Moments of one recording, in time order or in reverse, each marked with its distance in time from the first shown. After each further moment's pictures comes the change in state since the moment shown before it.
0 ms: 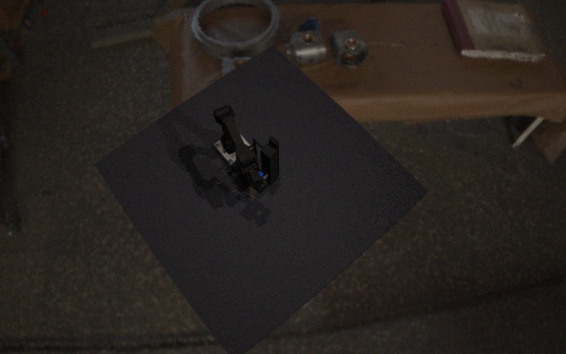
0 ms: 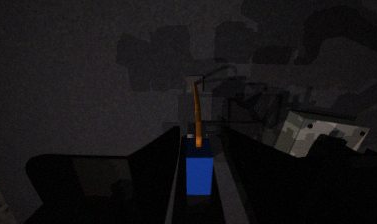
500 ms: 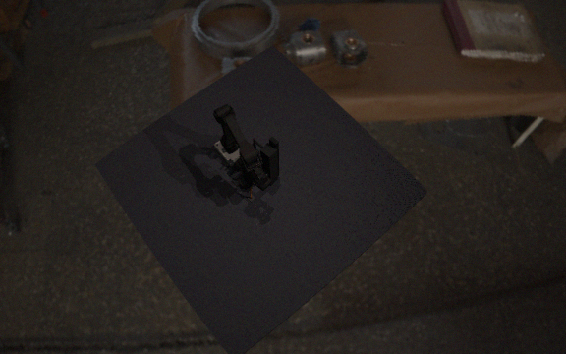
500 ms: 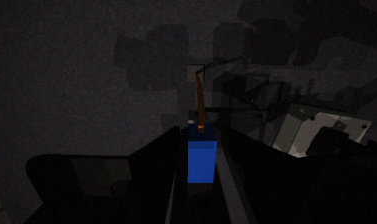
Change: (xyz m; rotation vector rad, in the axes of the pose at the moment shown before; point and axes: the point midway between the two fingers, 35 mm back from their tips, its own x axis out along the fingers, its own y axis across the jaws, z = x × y) arm 0.002 0.002 -0.018 -0.014 0.005 -0.009
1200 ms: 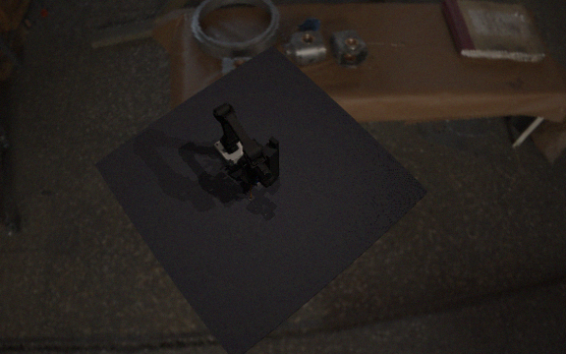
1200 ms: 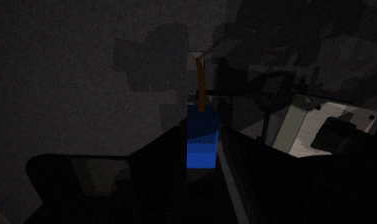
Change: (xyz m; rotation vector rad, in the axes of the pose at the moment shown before) arm 0.005 -0.001 -0.022 -0.002 0.002 0.001
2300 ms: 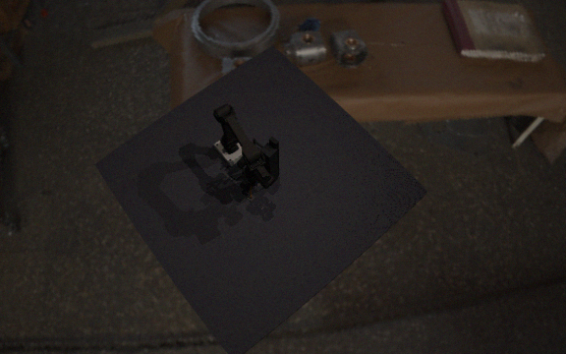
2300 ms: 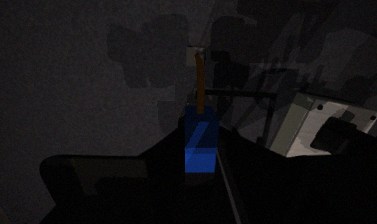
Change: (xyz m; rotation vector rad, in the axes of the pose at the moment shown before) arm 0.006 0.000 0.001 -0.014 0.042 -0.005
